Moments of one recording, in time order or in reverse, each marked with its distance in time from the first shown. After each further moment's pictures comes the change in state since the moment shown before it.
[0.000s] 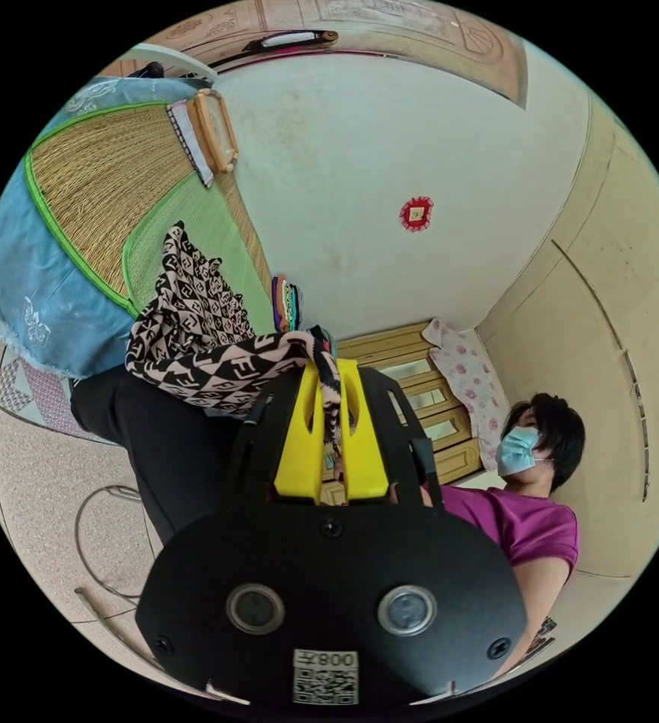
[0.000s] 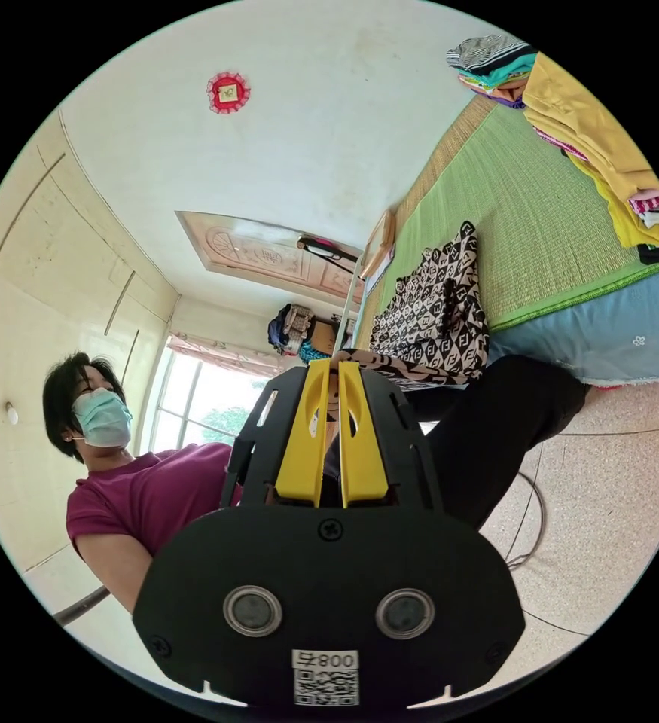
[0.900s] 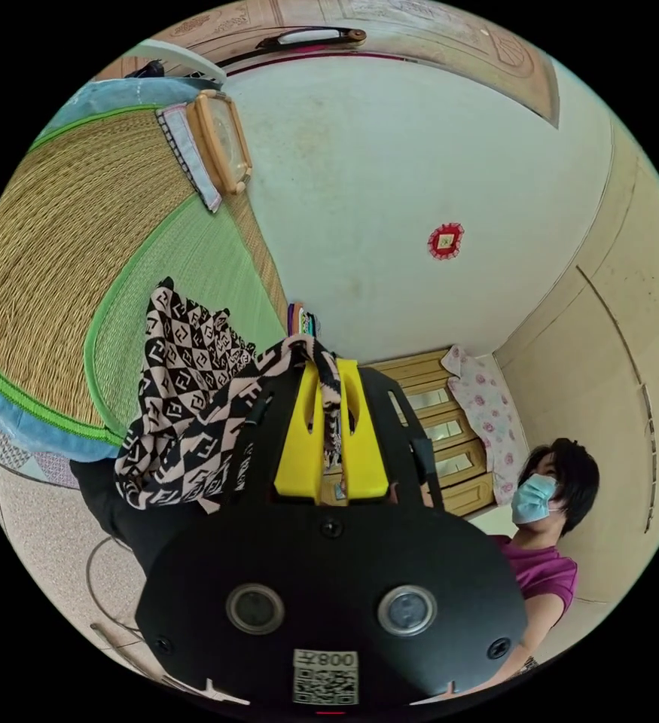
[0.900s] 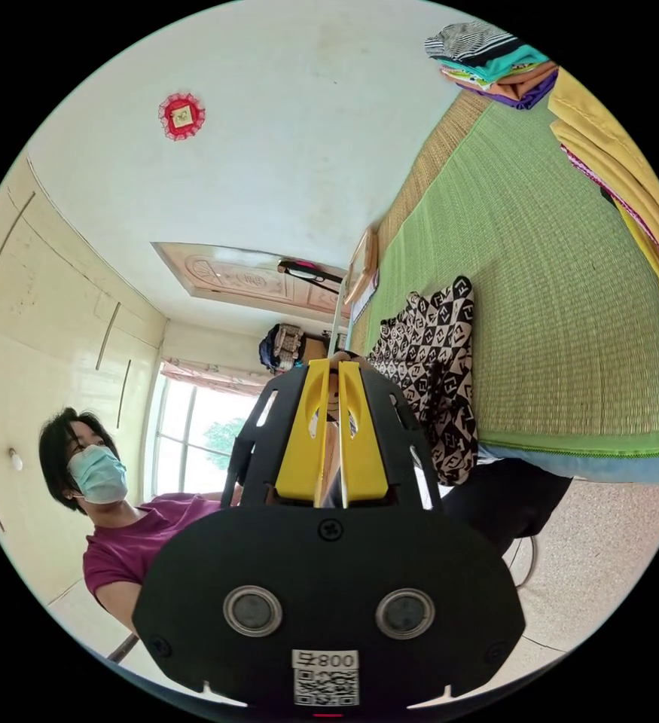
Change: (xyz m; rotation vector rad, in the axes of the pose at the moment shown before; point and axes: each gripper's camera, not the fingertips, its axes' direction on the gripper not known) left arm -0.097 -0.196 0.108 0.048 -0.058 -0.042; right arm 0.072 -0.176 0.102 0.016 0.008 0.080
